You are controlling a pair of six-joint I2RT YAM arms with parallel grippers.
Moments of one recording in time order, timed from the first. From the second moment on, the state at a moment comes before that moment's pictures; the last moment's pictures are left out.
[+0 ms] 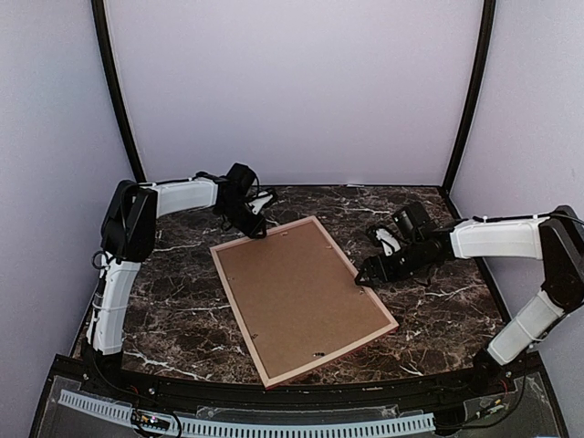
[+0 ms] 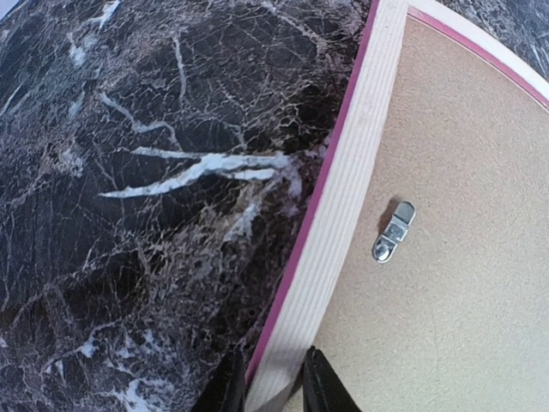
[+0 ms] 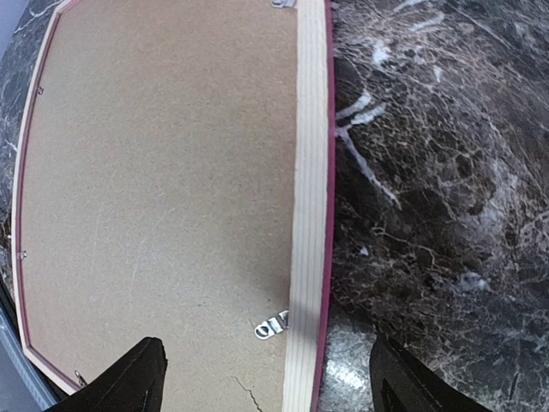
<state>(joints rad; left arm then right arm) -0.48 2.36 1.92 -0.64 0.18 0.21 0.53 1.53 0.85 -0.35 -0.33 0.20</state>
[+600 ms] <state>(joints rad) -0.40 2.03 1.35 -0.36 0.12 -0.08 0.53 1.40 0.77 -0.40 -0.16 0.39</state>
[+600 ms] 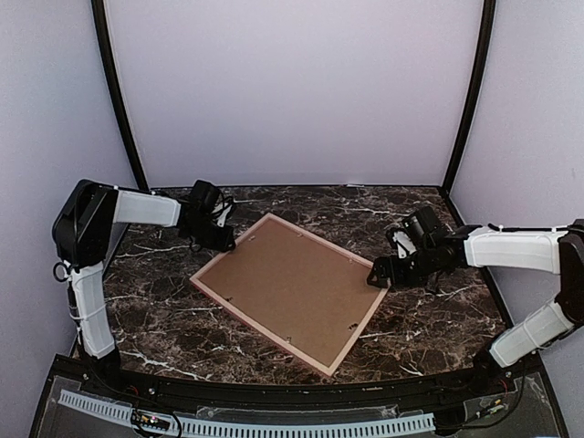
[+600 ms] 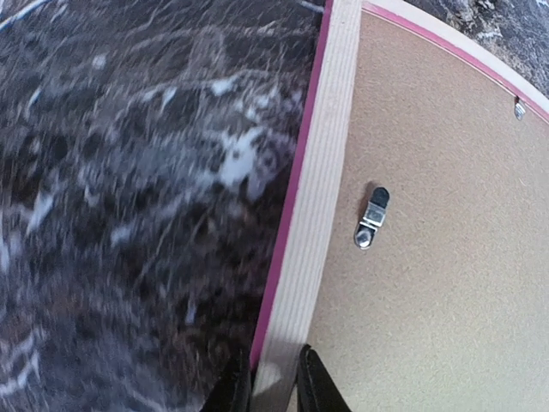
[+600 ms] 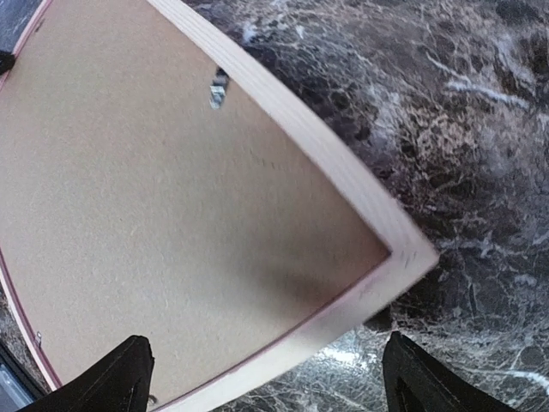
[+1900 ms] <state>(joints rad) -0.91 1.40 0.72 -0.34 -0.04 -0.69 0.41 1.49 0.74 -0.35 -0.14 0.36</state>
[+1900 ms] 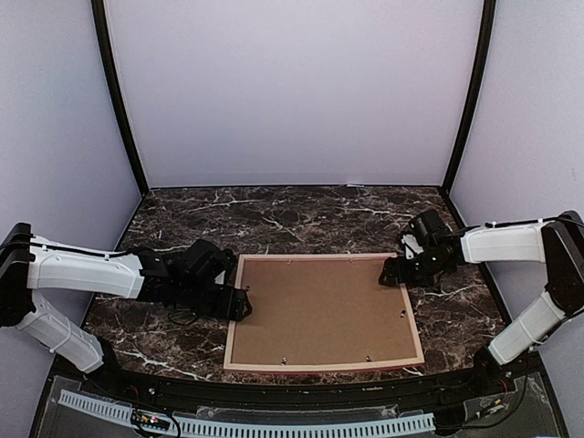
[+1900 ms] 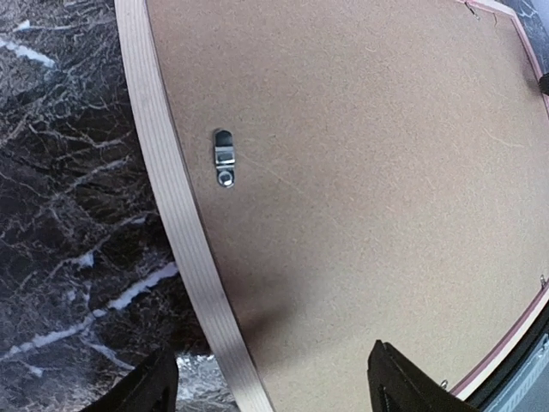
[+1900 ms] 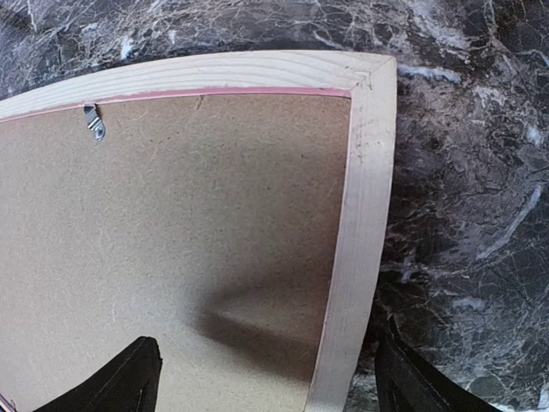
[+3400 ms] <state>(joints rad) -0.69 1.78 1.05 -0.42 0.01 -0.36 0.40 1.47 0.70 -0.39 -0.10 0.36</state>
